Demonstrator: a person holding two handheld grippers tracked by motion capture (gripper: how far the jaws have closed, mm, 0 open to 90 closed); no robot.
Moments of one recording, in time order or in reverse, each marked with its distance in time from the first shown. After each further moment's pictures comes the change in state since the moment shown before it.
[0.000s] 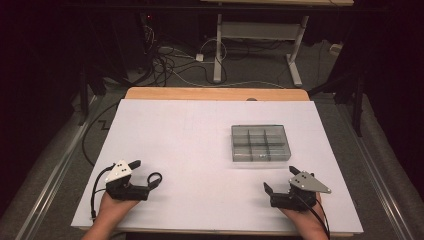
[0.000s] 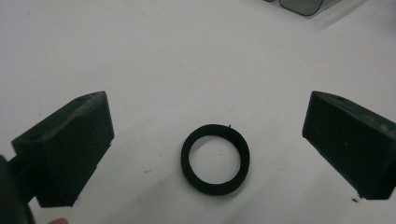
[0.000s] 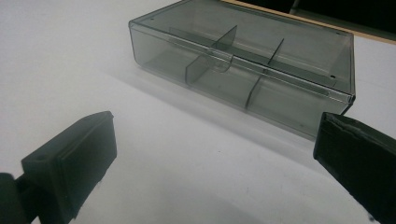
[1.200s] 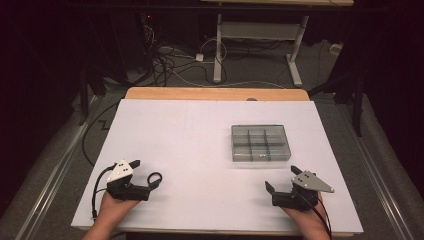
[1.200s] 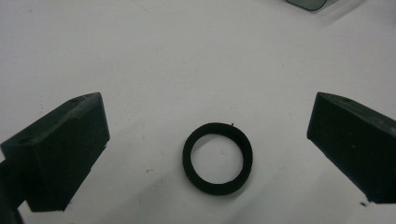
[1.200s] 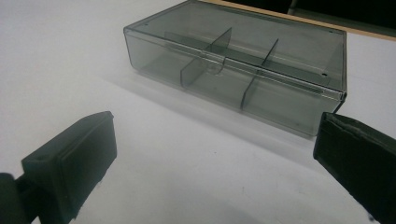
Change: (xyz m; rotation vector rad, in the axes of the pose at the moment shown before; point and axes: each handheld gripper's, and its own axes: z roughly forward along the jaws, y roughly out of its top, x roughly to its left) left arm 0.000 0.002 0.002 0.021 0.007 -0.002; right arm -0.004 0.000 -0.001 -0.006 0.001 0.029
